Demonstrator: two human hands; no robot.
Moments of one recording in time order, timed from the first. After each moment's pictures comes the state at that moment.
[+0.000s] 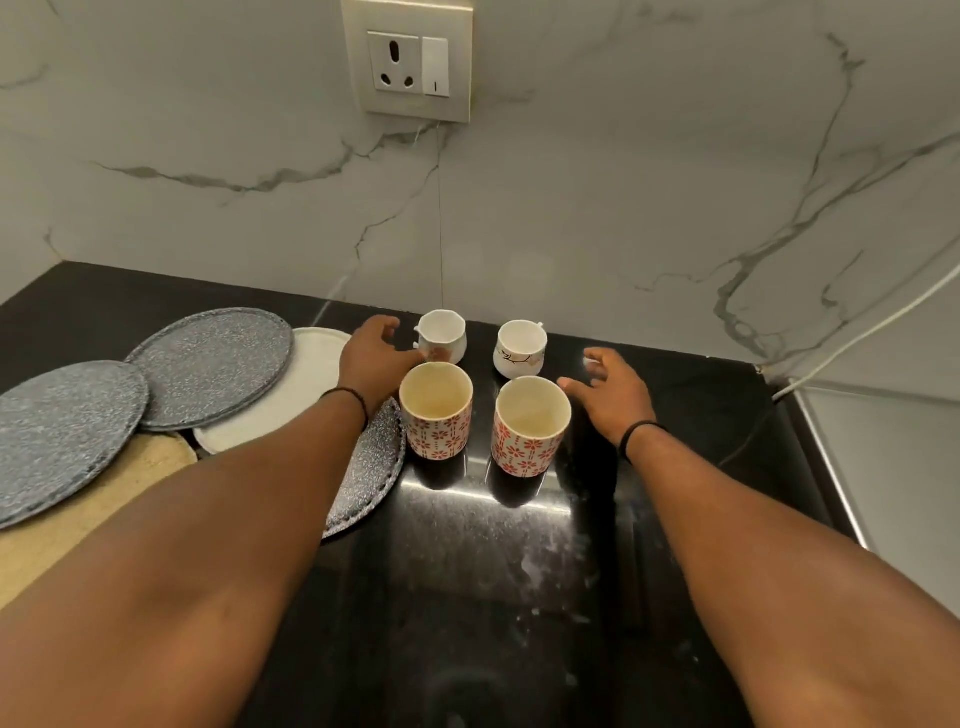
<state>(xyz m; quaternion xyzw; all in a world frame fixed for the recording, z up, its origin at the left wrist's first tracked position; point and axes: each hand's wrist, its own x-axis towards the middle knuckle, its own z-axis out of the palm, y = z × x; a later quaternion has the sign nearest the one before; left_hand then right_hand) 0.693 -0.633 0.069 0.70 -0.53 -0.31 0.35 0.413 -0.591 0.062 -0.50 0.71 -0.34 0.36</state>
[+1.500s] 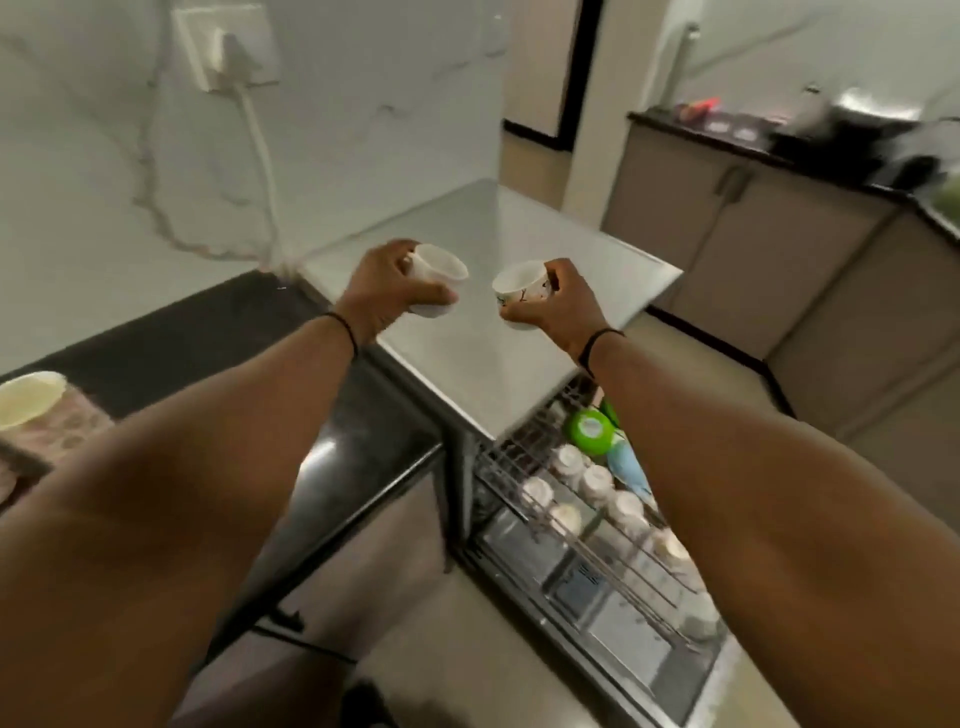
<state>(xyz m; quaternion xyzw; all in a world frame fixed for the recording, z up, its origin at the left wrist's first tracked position) 0.287 -0.302 0.182 0.23 -0.80 -0.52 0.20 0.143 -0.110 0.150 -0.26 0.81 -0.52 0.11</state>
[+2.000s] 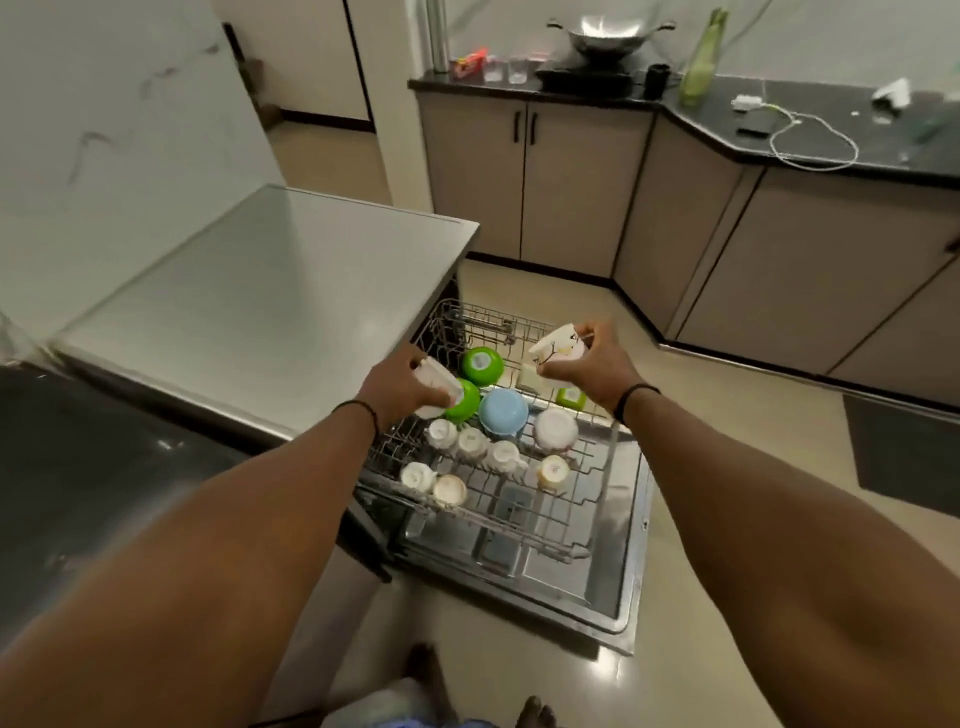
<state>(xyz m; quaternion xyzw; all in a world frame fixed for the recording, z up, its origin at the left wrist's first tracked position) 0.187 -0.071 0.075 0.15 -0.91 -0.39 -0.06 0.130 0.199 0.080 -0.01 0.85 -0.52 0.08</state>
